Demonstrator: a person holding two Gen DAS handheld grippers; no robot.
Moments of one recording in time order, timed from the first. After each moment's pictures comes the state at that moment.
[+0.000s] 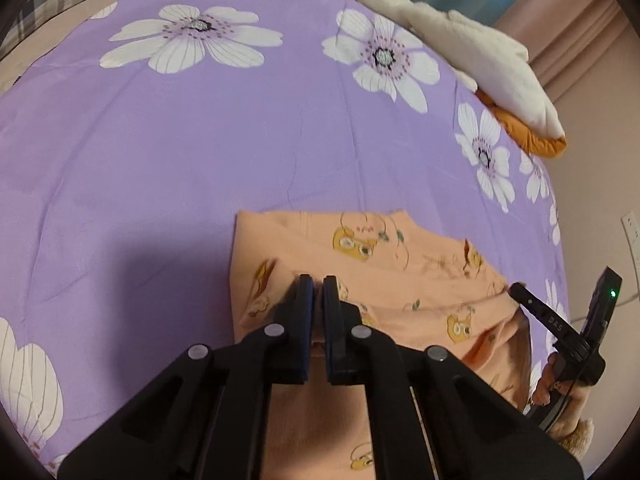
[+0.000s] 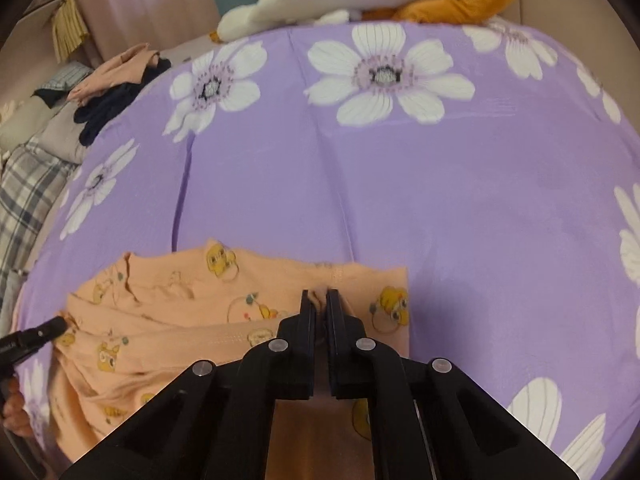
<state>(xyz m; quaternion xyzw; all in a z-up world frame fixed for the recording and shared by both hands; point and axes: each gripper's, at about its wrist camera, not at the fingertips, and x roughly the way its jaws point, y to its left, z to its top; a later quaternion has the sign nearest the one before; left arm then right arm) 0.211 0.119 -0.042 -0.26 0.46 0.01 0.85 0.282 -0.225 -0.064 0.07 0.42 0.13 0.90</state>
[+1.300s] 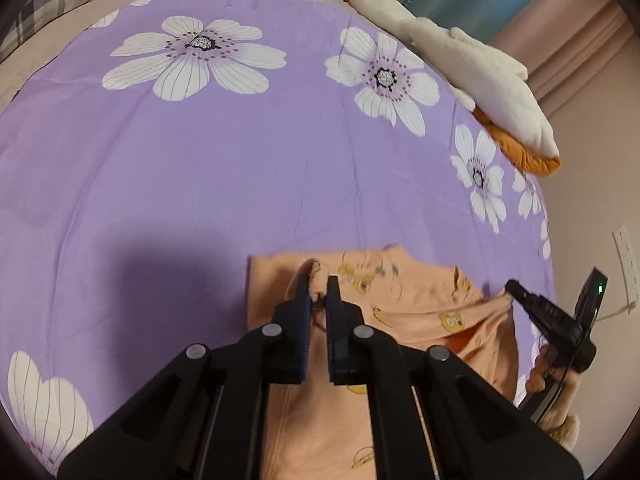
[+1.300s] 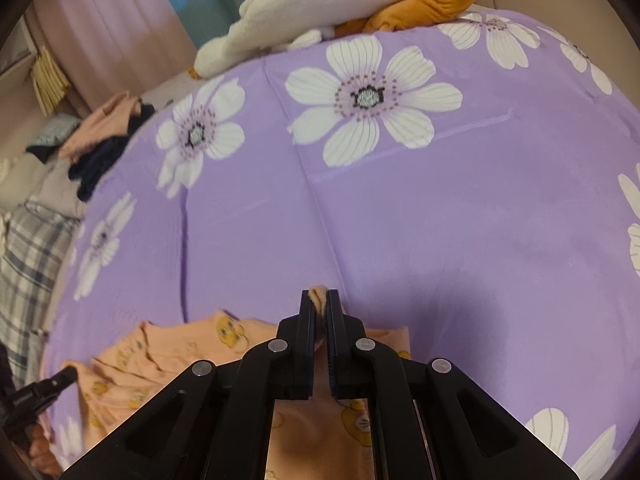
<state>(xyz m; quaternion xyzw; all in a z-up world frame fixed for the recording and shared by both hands) 0.230 0.143 -0.022 -0.28 0.46 0.00 0.84 0.316 -0.238 -0.053 0.14 0.42 0.11 0.89</state>
